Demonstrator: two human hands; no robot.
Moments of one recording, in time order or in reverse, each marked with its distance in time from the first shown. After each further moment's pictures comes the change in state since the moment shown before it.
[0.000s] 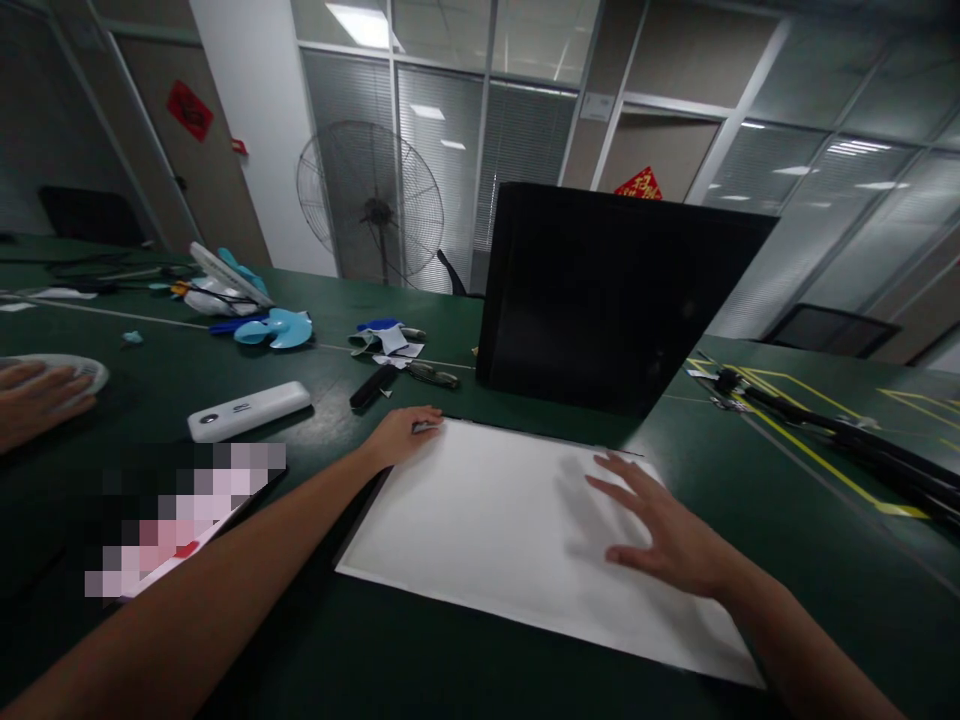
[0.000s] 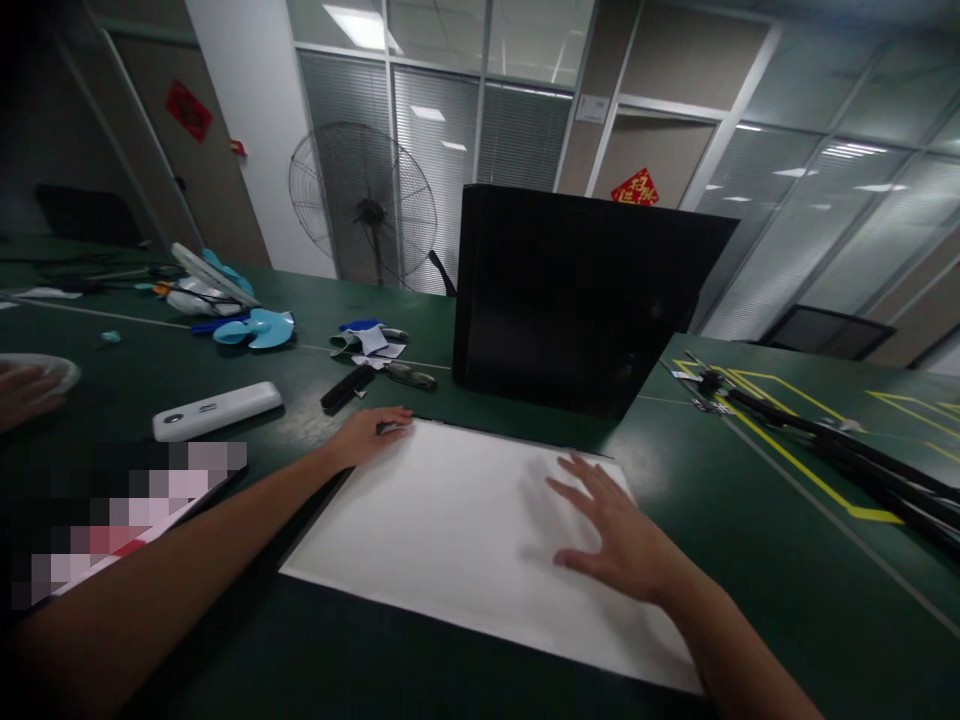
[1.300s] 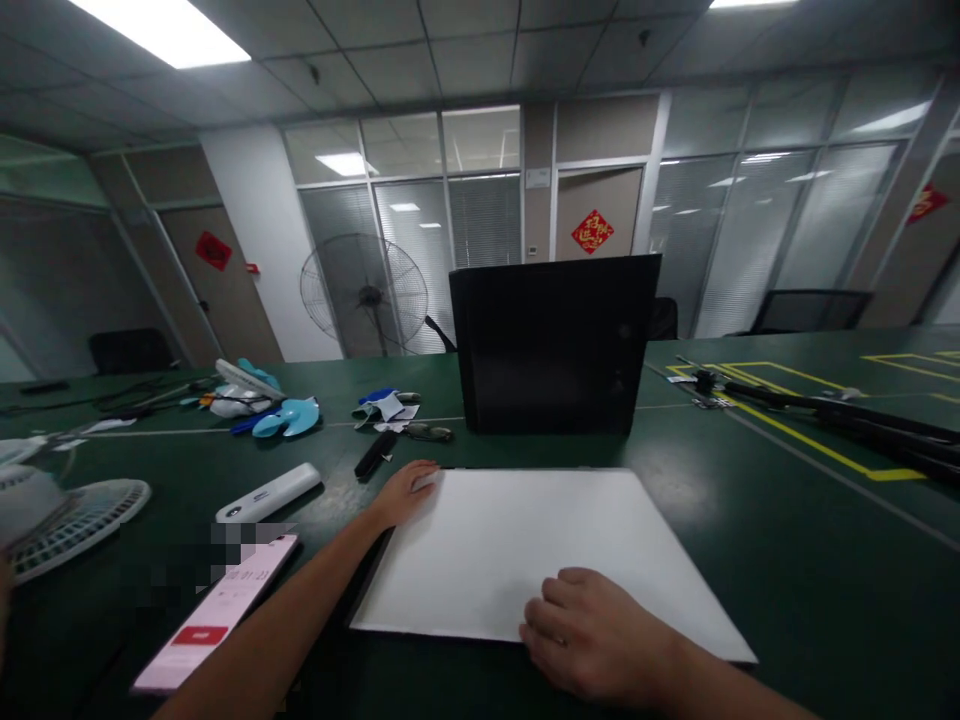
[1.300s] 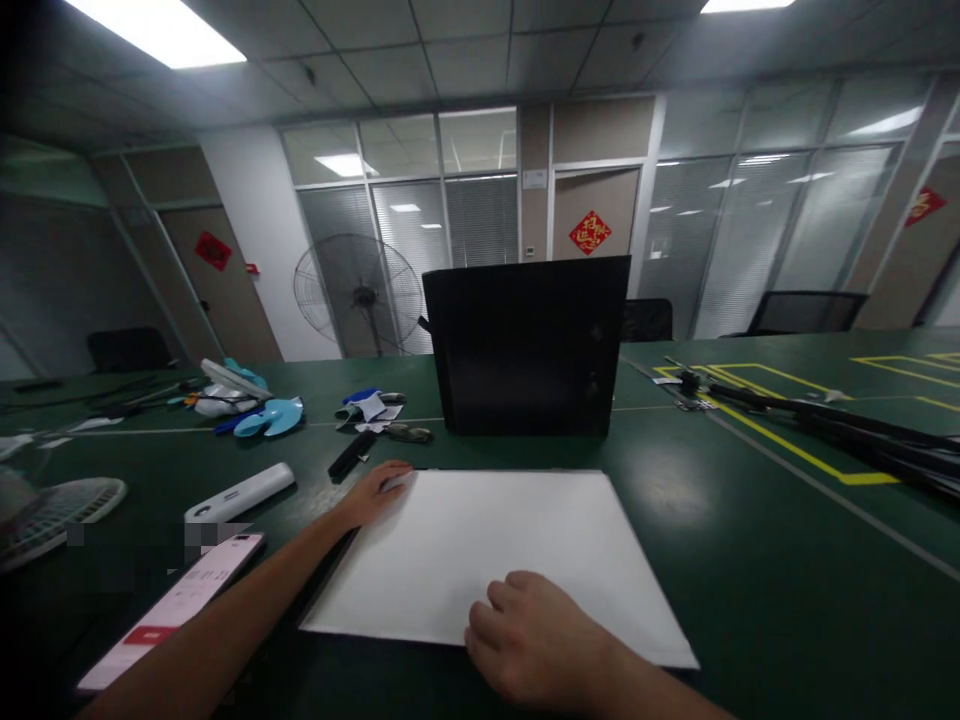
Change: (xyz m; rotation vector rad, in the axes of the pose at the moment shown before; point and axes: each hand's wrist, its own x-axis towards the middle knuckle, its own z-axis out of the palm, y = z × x) left_hand -0.001 0.030 -0.011 0.167 -0.015 0.091; right_hand -0.014 -0.128 0.018 -0.253 0.366 -0.653
